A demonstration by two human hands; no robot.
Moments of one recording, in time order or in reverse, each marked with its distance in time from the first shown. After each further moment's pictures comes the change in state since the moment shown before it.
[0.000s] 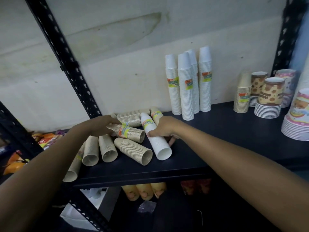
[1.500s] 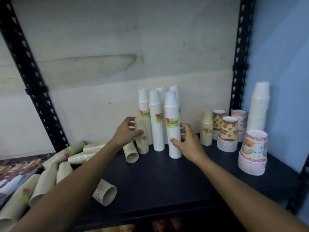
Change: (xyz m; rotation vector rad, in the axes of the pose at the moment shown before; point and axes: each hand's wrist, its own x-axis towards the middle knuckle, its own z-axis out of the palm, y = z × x) left_hand 0.111 0.189 -0.013 -0.985 0.514 0.067; right_hand 0.001 0.145 -0.114 0.234 0.668 -0.351
